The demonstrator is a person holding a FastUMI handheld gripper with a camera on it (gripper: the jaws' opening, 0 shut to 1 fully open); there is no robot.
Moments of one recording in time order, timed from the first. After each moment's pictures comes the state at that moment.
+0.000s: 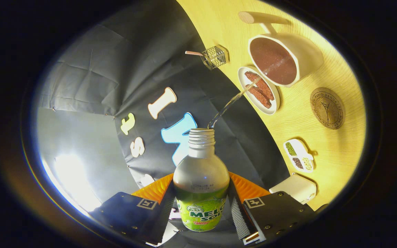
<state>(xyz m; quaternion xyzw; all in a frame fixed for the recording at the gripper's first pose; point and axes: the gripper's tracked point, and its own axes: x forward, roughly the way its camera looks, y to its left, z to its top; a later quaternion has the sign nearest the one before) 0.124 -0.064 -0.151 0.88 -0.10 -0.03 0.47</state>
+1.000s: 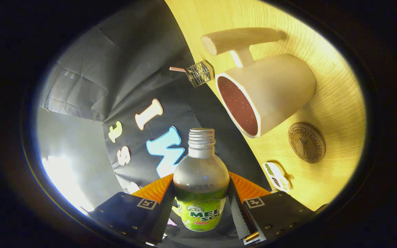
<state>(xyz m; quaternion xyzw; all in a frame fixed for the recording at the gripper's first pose) 0.122 -0.080 -0.228 0.87 -0.08 -0.08 0.48</state>
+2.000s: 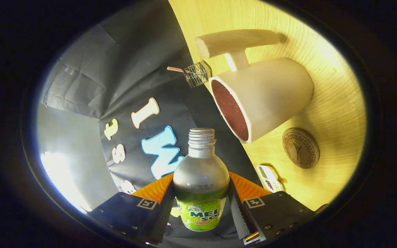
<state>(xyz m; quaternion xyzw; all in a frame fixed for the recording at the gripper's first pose) 0.120 -0.076 -0.238 0.86 -0.06 -0.09 0.50</state>
